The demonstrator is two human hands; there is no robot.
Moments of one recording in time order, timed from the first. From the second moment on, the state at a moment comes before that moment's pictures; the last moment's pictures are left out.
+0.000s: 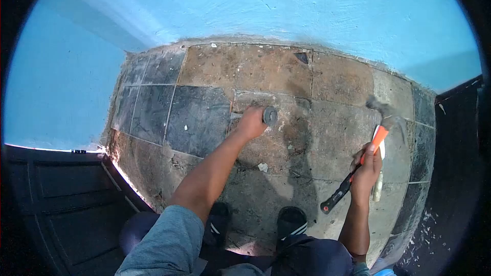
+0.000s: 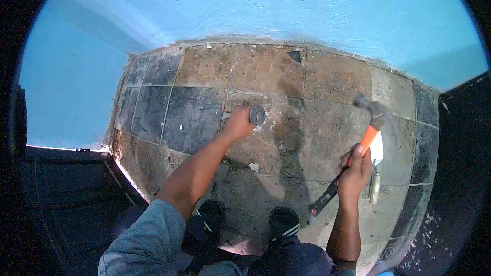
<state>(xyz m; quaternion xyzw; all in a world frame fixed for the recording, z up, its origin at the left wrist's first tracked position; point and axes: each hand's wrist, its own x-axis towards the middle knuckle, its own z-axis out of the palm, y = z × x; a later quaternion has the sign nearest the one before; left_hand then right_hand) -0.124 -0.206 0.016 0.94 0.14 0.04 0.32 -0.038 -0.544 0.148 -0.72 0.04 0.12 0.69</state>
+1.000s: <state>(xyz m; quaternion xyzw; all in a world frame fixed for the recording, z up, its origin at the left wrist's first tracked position) -0.121 -0.206 0.016 0.90 0.18 0.08 0.38 -0.126 -0.435 0.050 -0.85 -0.15 0.17 0.47</state>
